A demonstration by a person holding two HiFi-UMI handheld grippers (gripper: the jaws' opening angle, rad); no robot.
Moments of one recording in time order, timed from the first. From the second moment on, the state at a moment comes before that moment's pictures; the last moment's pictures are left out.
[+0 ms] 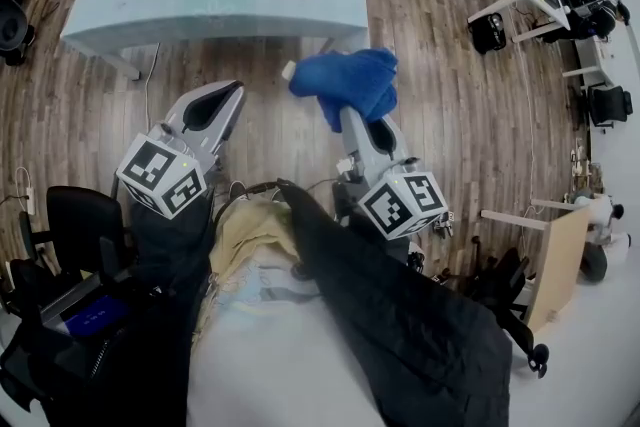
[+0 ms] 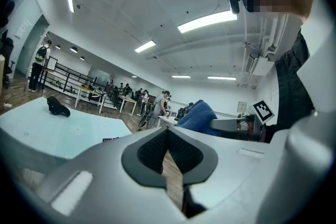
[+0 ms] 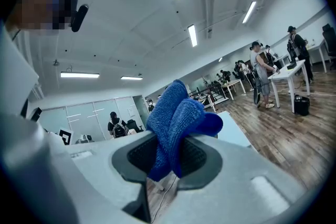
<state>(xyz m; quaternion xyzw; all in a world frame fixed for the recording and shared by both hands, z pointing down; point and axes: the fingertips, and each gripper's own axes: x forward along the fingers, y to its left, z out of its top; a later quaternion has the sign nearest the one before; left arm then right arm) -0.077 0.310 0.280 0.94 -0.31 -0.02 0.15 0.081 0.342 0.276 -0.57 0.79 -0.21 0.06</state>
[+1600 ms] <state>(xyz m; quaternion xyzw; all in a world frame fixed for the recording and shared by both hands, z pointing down) -0.137 0.184 0.323 0.89 -0.41 0.01 0.19 0.064 0.191 0.303 -0.55 0.80 -0.23 0.08</state>
